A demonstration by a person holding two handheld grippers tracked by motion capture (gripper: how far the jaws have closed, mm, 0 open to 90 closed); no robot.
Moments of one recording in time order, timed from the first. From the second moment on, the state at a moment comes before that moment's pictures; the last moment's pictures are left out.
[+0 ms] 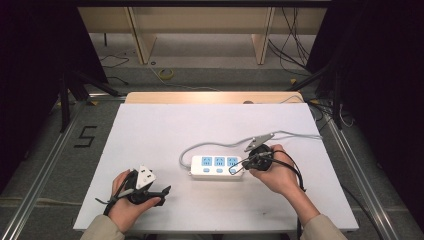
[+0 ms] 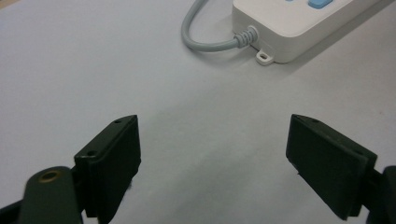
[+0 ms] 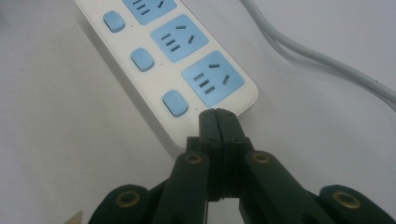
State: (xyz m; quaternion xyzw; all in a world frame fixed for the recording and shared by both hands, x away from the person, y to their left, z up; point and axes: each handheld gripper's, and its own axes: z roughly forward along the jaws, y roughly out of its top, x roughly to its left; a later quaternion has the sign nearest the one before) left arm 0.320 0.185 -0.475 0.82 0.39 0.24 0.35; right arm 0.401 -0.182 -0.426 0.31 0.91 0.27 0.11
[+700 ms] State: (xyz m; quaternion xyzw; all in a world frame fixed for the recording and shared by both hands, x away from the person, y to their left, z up) left arm 0.320 0.185 -0.474 0.82 0.39 0.24 0.35; right arm 0.394 -0.203 -0.427 0.33 0.90 0.27 0.12
